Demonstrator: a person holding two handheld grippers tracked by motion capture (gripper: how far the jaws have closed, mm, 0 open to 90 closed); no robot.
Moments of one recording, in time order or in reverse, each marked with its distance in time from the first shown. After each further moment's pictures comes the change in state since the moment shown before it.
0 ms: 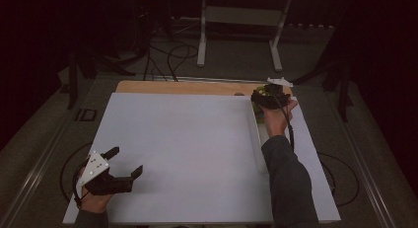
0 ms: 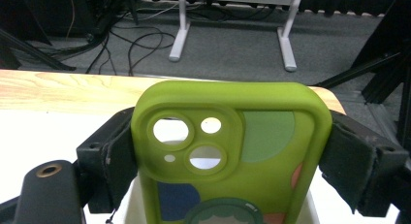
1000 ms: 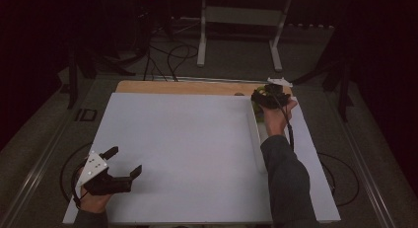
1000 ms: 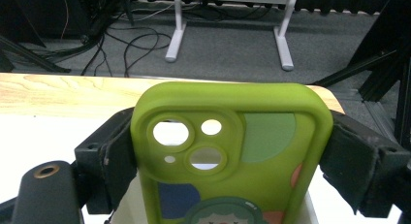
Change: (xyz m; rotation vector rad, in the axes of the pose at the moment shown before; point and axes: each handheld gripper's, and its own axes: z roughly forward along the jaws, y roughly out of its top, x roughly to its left) left arm 0.001 0.000 -0.002 -0.005 0.003 -0.003; right arm -0.003 -0.002 0.008 -0.001 -0.009 0.017
